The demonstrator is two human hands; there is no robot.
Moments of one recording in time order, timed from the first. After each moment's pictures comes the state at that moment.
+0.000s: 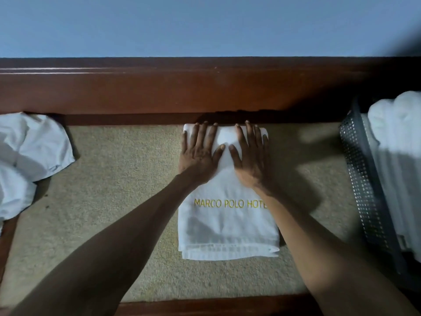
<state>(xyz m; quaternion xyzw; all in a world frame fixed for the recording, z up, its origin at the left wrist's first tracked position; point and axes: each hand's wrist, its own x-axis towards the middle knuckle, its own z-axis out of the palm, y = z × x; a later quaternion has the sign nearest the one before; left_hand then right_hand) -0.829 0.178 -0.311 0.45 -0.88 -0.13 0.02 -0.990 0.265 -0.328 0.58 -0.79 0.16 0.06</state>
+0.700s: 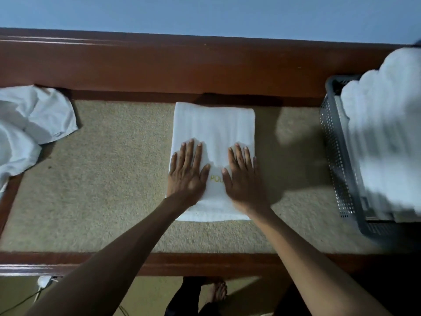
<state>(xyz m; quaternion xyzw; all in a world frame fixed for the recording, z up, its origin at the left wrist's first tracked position) -0.772 0.321 -0.313 0.49 -0.86 -0.14 0.06 -0.941 0.397 -0.311 0.59 -0.79 0.15 -0.08</state>
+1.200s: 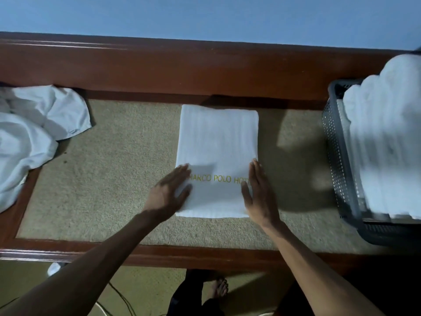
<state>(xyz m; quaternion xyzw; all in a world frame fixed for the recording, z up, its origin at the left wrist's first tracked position) -0.687 0.338 -0.291 0.42 -0.86 -0.26 0.15 -0.963 0.453 -0.320 0.59 -0.75 0.27 -0.10</state>
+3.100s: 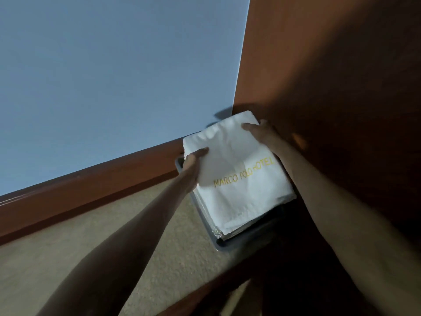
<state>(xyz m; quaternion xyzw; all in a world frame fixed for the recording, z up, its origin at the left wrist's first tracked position) -1.154 0.408 0.004 0.43 -0.45 -0.77 0.15 -1.361 0.519 0.053 0.16 -0.87 0.42 -0.20</state>
